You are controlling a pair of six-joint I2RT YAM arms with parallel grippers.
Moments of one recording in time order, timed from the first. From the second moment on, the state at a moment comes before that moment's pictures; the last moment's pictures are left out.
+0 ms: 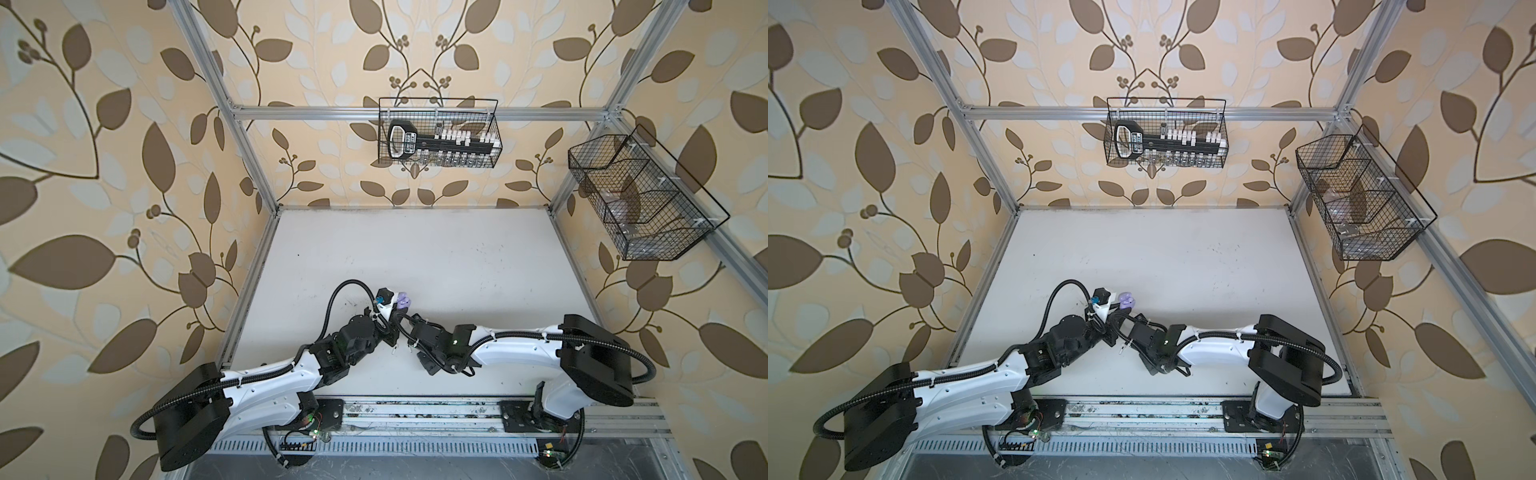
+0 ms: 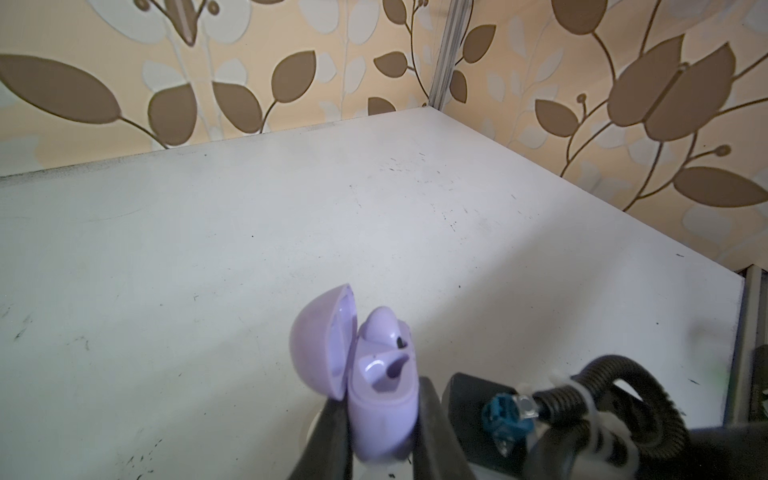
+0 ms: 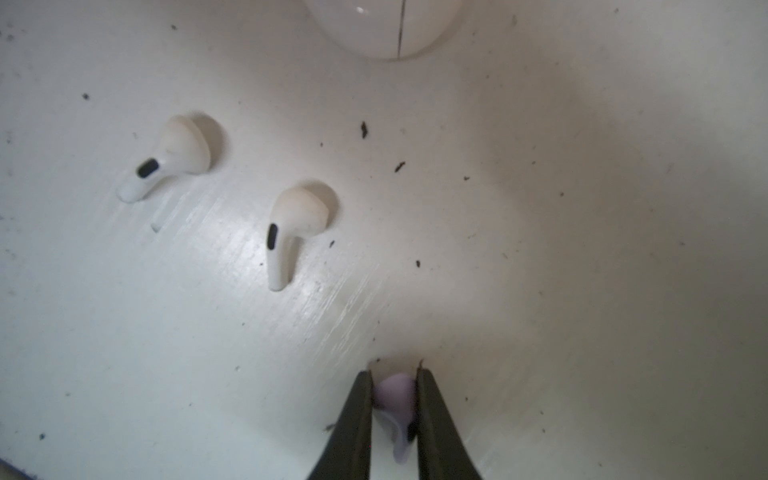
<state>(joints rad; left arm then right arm) -0.92 1.01 0.30 0.45 -0.22 -0.21 1.13 1.61 0.83 -0.48 0.24 0.48</state>
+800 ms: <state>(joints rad) -0.91 1.02 0.30 0.45 -0.18 -0.21 1.10 1.45 0.76 -0.43 0.30 0.51</state>
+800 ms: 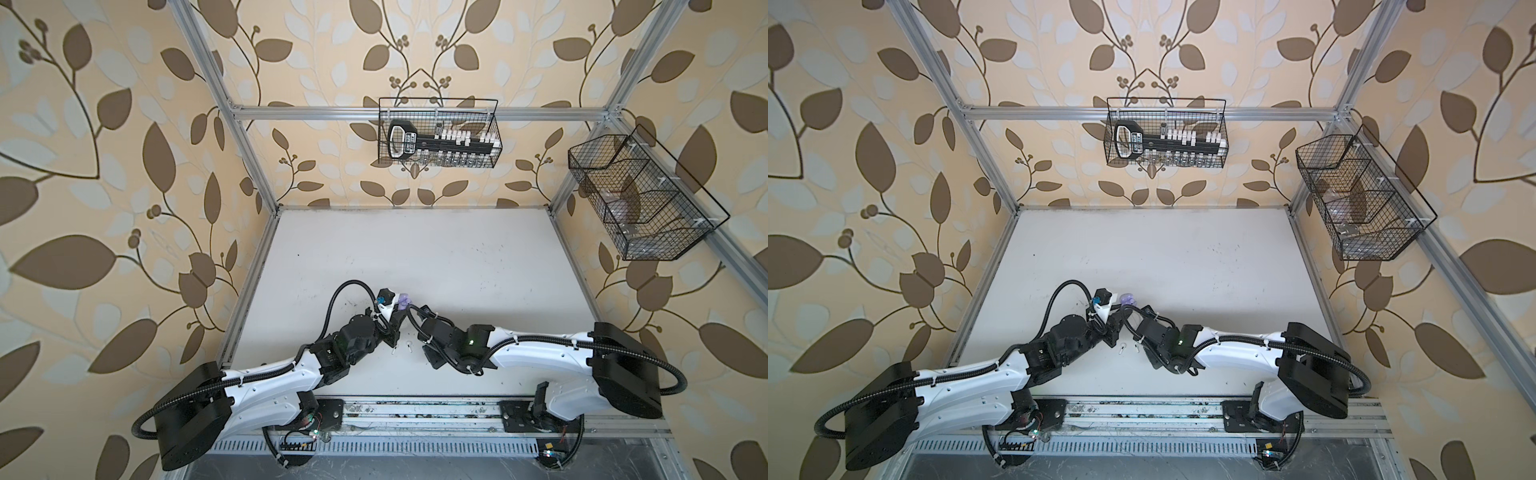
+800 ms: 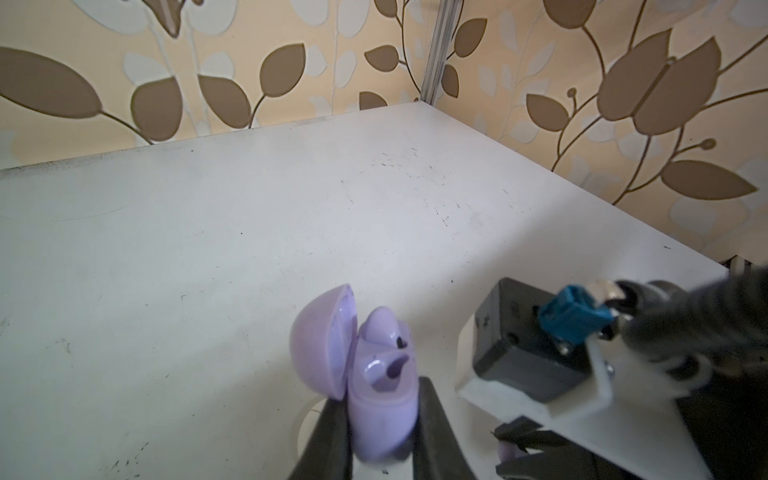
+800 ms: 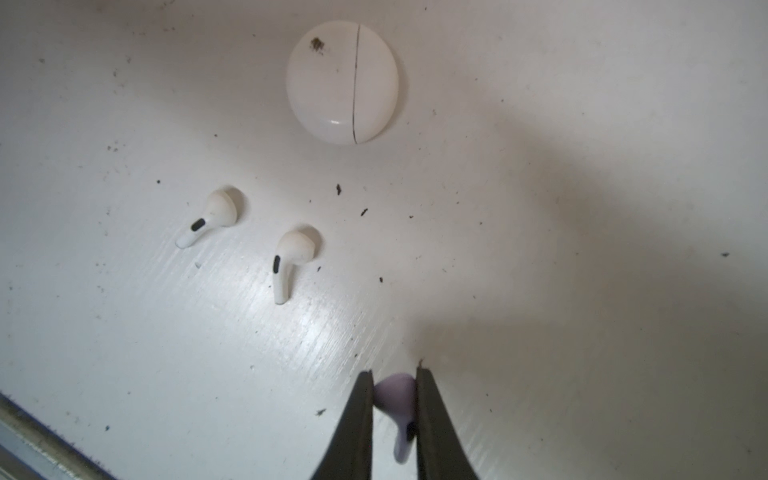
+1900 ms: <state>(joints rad) -0.91 1.16 0.32 0.55 0.07 -0.25 1.01 1.02 0.66 -0.29 0.39 0.55</state>
